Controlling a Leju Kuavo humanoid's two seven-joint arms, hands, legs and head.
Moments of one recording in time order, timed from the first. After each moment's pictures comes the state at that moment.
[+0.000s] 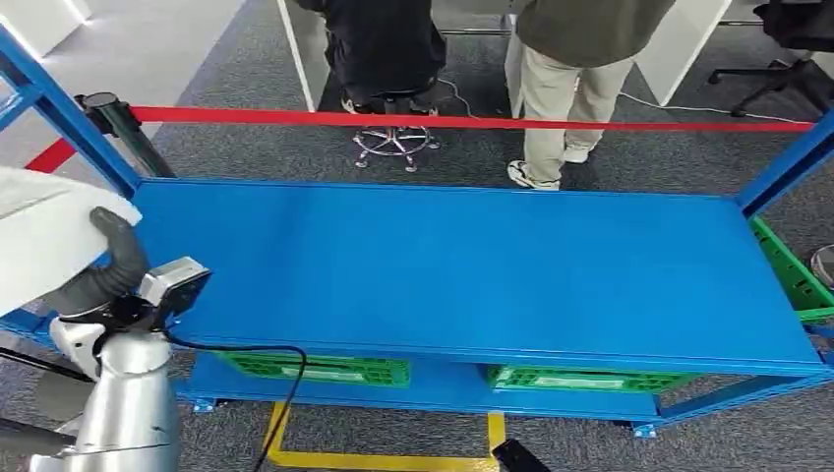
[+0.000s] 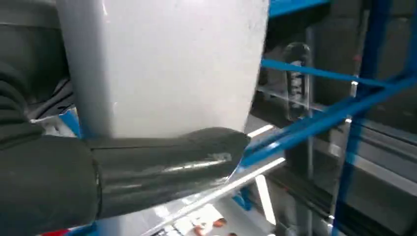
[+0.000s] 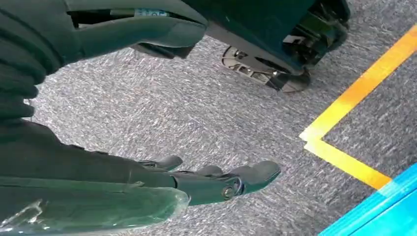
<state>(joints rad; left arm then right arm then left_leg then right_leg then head) -0.25 -0.27 0.00 -1.50 -0.69 0.70 -0.70 -0.10 0.13 0.07 -0.20 0.49 -0.16 -0.19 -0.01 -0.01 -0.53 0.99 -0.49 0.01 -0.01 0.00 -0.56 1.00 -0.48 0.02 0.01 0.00</state>
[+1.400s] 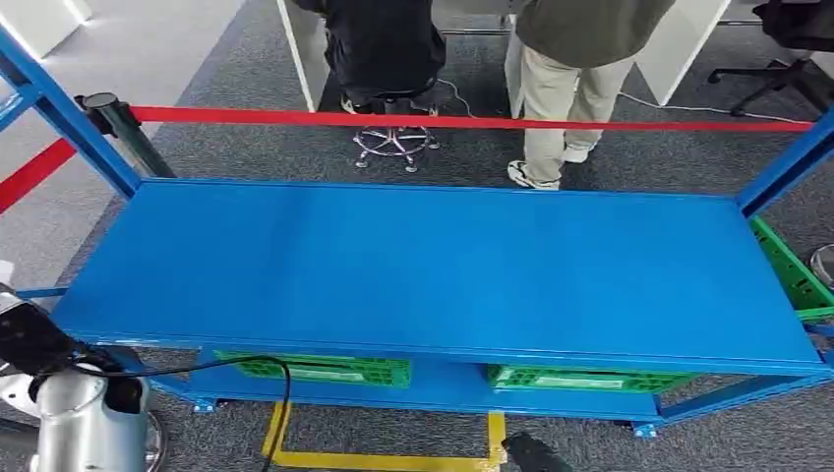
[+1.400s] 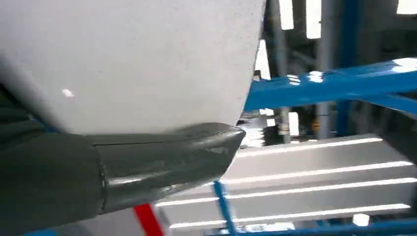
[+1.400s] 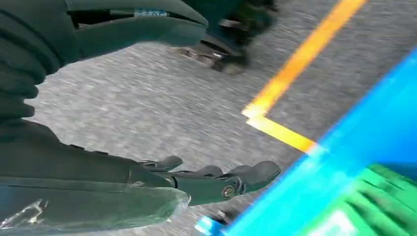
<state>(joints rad) -0.12 -0.24 0.12 -1.58 -0.11 0.70 -0.70 -0.10 0.14 0.00 -0.21 0.48 -0.26 -0.44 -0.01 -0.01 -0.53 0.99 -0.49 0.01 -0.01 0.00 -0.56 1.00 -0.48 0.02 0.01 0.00</state>
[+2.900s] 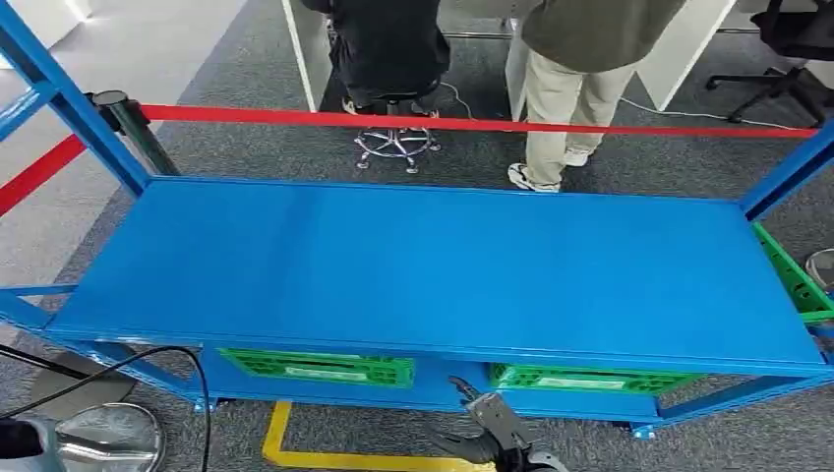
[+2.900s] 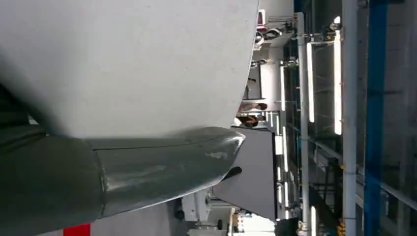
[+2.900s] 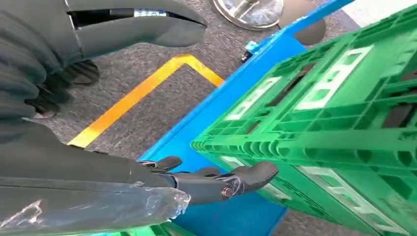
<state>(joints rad) -0.06 -0.28 0.46 -1.80 -0.03 0.70 -0.70 -0.11 0.22 0.09 -0.46 0.33 0.07 -0.68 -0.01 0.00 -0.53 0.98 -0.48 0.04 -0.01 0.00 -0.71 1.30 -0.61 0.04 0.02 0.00</state>
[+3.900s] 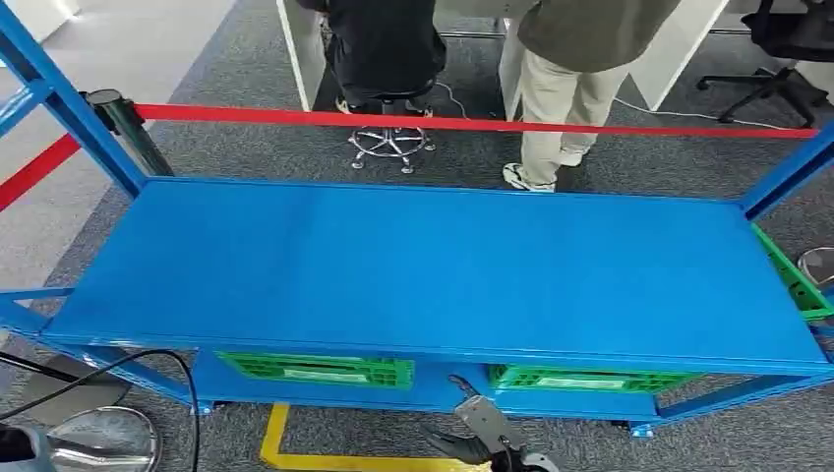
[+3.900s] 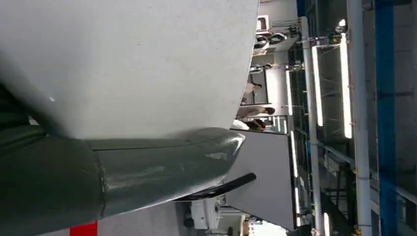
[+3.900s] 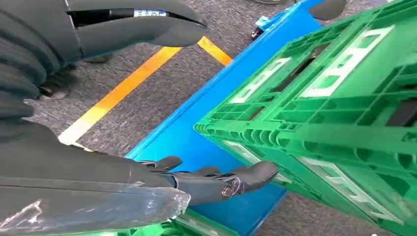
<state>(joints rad) -0.06 -0.28 0.51 -1.78 -0.04 0.70 -0.70 -0.10 0.22 0.16 -0.49 0.35 -0.07 -0.65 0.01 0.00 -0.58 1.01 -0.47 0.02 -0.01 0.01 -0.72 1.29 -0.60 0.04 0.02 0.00</state>
